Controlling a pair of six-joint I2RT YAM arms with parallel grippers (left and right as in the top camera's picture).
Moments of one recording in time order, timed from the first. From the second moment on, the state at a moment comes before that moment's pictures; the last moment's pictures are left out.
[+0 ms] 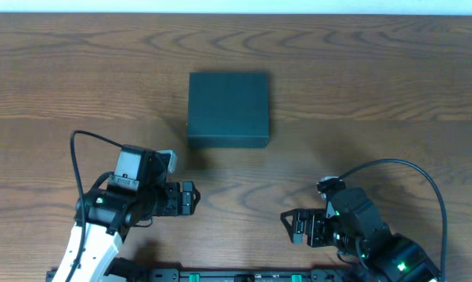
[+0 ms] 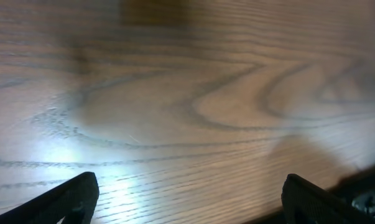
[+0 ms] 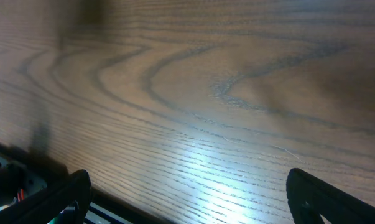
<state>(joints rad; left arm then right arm) -0.26 0.94 0.67 -0.92 0.34 -0.30 0.59 0.58 0.51 -0.87 -0.19 0.64</state>
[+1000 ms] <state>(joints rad) -0.01 0.09 0.15 -0.58 0.13 -0.14 0.59 0.57 0.50 -0.87 -0.19 0.65</state>
